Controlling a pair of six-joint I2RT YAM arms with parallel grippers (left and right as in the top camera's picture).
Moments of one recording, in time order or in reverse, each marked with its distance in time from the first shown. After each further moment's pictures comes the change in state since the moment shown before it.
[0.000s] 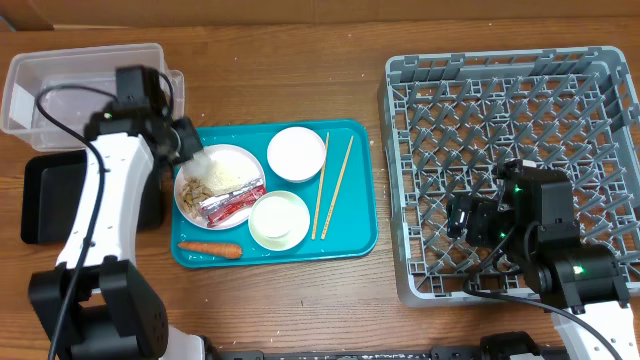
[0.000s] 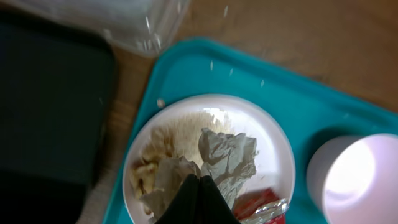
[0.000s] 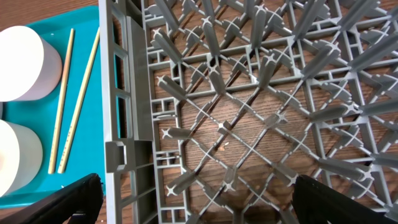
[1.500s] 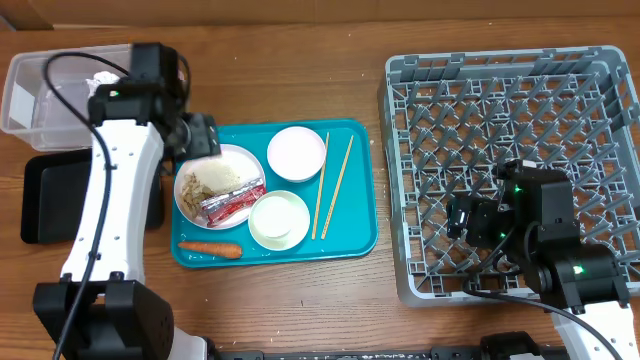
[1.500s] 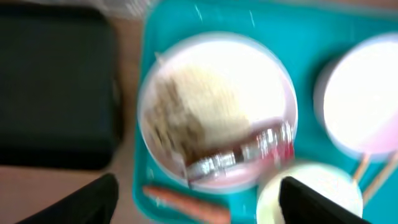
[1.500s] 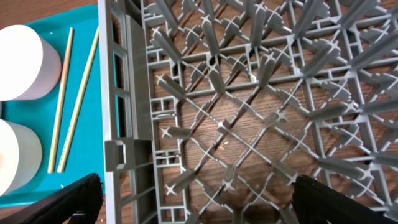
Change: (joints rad) left arm -0.111 0.001 0.154 -0.312 -0.082 0.120; right arm 0.000 0.000 0.000 -0.004 0.000 0.000
